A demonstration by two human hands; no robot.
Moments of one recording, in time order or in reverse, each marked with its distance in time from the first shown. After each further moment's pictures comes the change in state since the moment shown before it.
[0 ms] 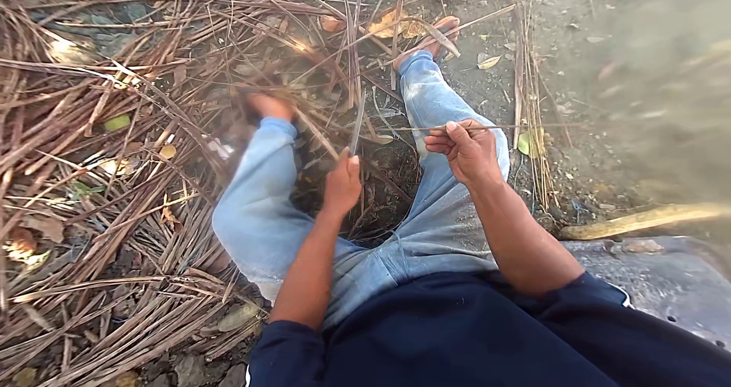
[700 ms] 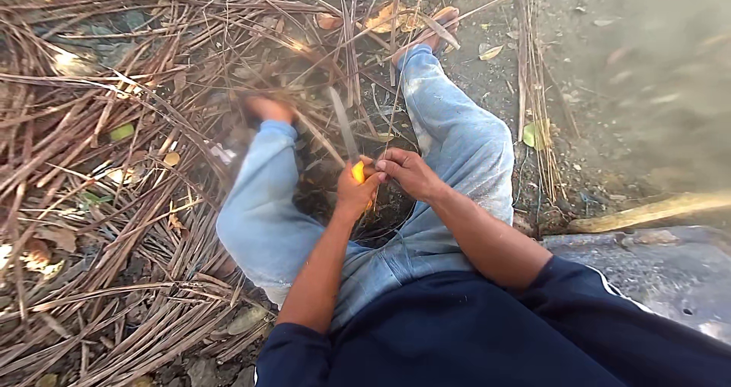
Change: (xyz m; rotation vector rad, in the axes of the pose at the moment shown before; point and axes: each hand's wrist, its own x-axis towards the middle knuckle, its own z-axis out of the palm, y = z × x) left_hand -0.012 0.009 0.023 -0.921 -0.107 0.020; right_hand -0.015 0.045 0.055 -0.369 -0.466 0.119
